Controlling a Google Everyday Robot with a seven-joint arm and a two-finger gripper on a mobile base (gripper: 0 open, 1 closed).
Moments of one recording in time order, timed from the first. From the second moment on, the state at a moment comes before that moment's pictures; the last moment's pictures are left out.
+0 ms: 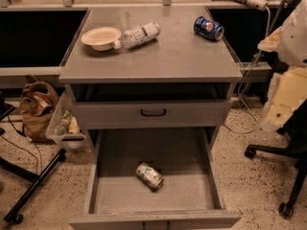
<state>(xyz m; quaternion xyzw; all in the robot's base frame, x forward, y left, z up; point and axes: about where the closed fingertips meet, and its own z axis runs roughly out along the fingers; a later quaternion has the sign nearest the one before) 0.438 -0.217 0.976 -0.60 0.78 -0.03 0.16</state>
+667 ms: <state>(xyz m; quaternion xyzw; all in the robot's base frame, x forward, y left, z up) 0.440 -0.206 0.941 -0.60 0.78 -0.02 0.16</state>
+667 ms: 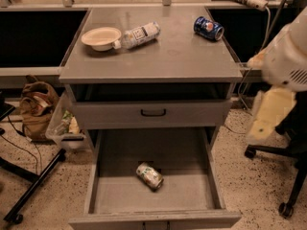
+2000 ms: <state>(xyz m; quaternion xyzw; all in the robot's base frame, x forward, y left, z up) 0.462 -0.164 0.815 -0.57 0.80 -0.01 0.17</state>
